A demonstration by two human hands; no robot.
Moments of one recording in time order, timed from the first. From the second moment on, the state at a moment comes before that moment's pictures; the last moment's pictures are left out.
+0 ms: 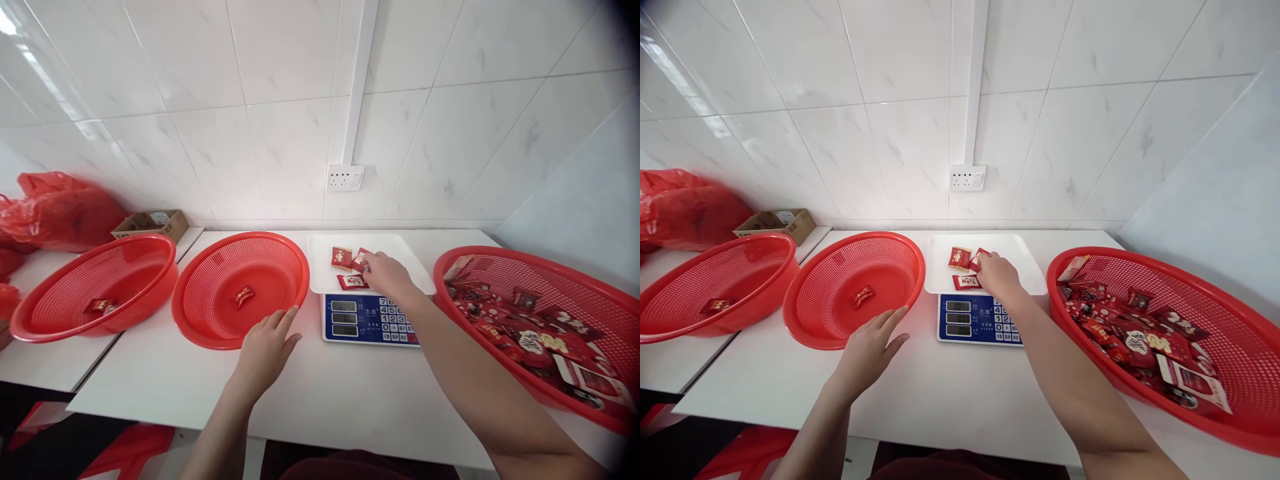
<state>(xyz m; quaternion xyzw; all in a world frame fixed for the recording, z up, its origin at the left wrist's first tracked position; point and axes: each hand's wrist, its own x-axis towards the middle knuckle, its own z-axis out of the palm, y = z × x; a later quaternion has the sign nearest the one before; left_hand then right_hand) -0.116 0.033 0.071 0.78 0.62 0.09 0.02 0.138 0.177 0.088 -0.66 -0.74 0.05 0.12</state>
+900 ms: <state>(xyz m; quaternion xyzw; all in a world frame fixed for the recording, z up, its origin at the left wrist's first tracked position) -0.115 0.038 0.073 0.81 0.59 0.05 0.02 0.167 0.146 0.082 -0.51 -0.83 0.17 0.12</state>
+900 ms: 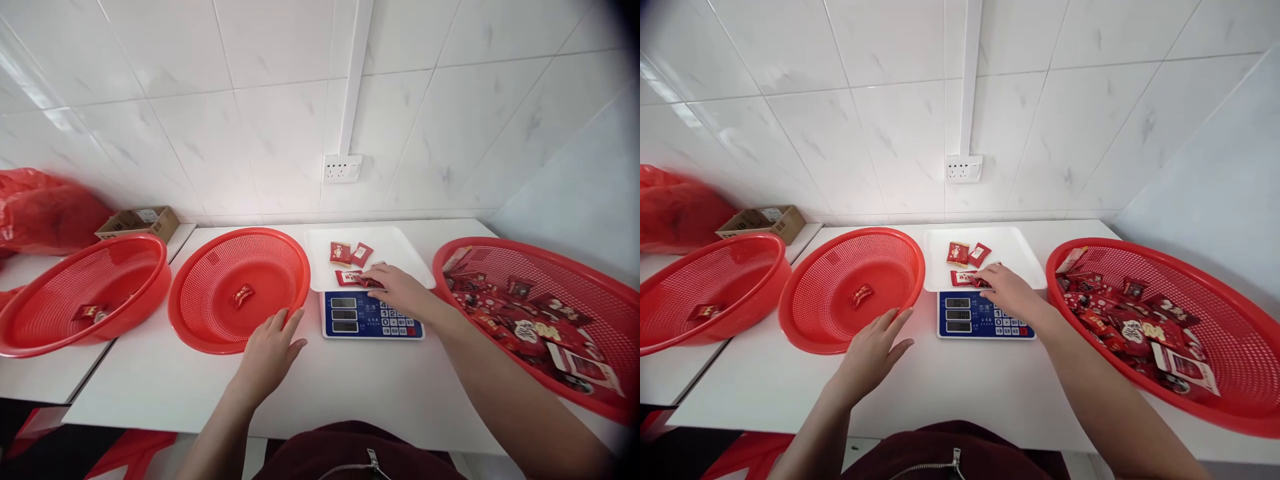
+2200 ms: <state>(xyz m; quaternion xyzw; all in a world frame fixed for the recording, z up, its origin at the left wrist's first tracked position) -0.104 0.049 0.080 0.82 0.57 0.02 0.05 0.098 0.158 0.112 -0.49 -0.83 0.18 0.18</state>
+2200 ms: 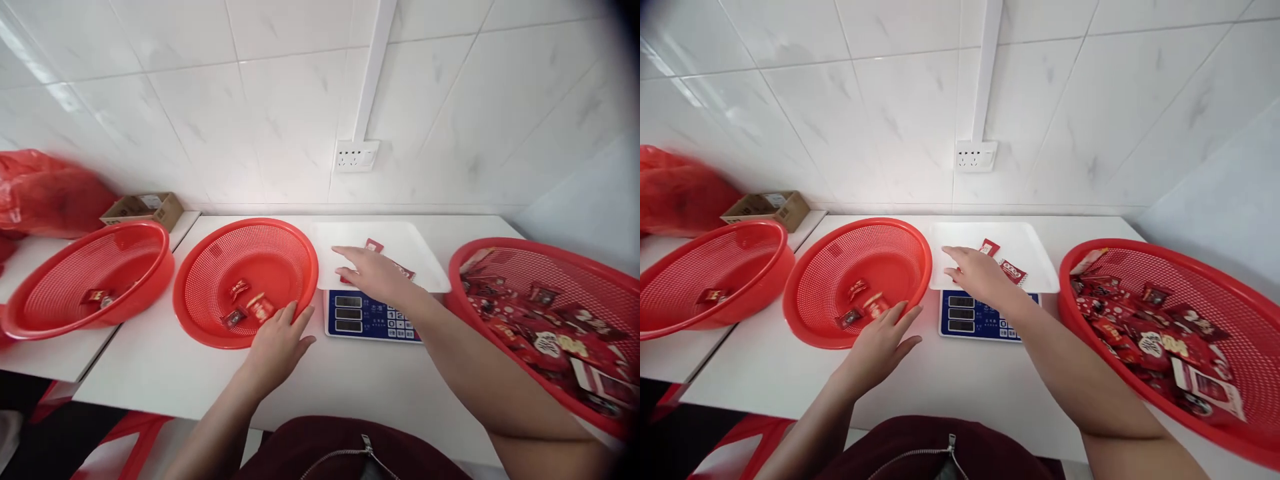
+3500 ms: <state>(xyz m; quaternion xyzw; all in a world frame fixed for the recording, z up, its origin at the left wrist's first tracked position) -0.087 0.054 0.079 0.81 0.59 0.02 0.03 0.126 0.210 0.074 -0.60 -0.77 0.14 0.19</state>
